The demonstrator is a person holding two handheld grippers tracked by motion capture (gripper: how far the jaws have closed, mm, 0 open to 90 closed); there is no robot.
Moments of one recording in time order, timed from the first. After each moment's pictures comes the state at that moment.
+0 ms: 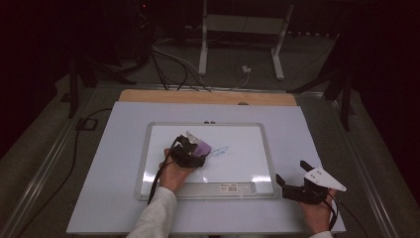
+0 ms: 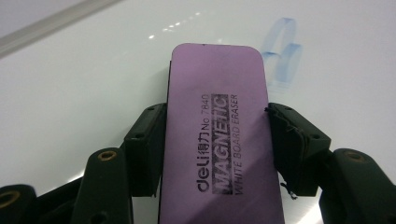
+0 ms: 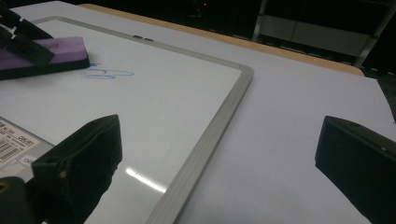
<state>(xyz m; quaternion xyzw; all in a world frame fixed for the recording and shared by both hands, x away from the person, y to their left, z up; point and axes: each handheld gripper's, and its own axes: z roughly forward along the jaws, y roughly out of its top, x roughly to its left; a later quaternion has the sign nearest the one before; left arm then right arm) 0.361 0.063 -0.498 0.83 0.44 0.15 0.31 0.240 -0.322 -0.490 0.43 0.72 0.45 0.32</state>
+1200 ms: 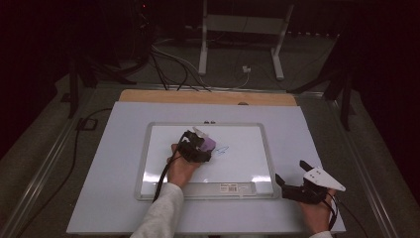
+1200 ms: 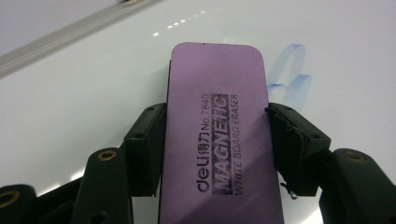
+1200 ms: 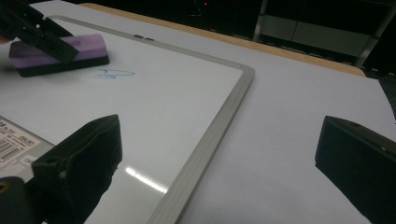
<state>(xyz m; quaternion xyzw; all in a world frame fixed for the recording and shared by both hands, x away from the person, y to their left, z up) 0.368 0.025 -0.496 0.84 0.42 0.14 0.31 0.241 -0.321 -0.490 0.42 0.72 0.45 0.32</state>
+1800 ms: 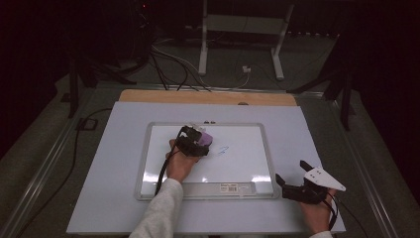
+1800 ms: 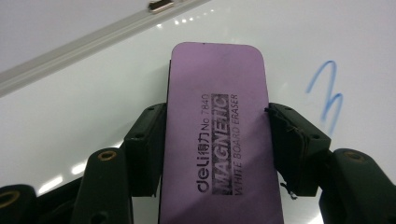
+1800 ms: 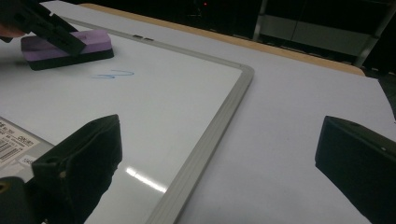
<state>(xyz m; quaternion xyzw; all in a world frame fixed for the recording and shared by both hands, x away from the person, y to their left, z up) 0.388 0.035 -0.497 0.83 0.45 0.15 0.30 0.241 -0.321 -0.490 0.43 0.72 0.45 0.32</state>
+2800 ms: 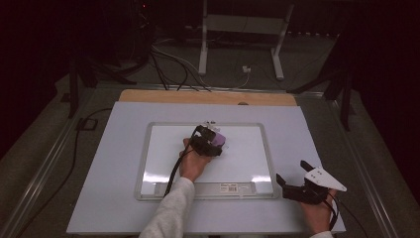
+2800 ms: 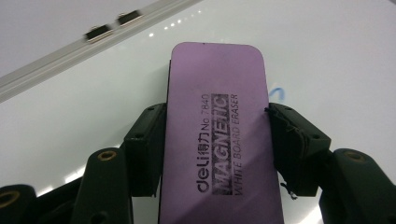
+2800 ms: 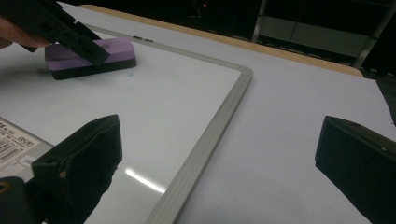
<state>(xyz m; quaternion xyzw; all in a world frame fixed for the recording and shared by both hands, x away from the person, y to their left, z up) 0.392 -0.007 -0.496 0.84 0.42 0.15 0.30 0.240 -0.322 -0.489 0.43 0.72 0.45 0.32</state>
